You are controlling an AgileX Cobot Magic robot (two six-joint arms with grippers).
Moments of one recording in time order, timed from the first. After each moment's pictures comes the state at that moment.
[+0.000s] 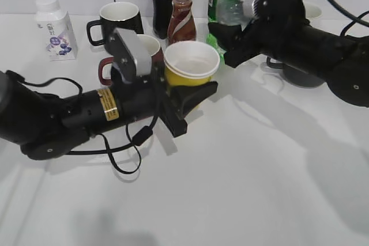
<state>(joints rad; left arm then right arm) -0.58 2.02 -0.80 0.61 -1.19 -0.14 0.35 1.88 -0.88 -0.49 -0.92 -0.02</state>
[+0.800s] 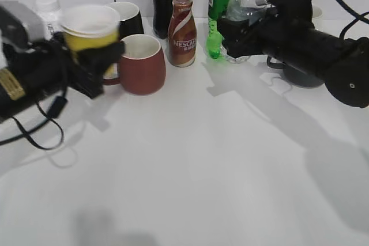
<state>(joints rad) -0.30 1.77 -0.56 0.53 -1.19 -0.14 0.35 1.89 -0.88 -0.35 -0.87 0.17</state>
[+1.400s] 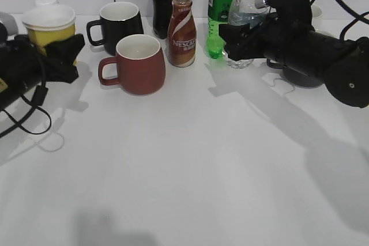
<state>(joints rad) -0.17 1.82 -0.55 0.32 -1.20 -0.11 0.35 1.89 -0.88 -0.33 -0.81 0.18</state>
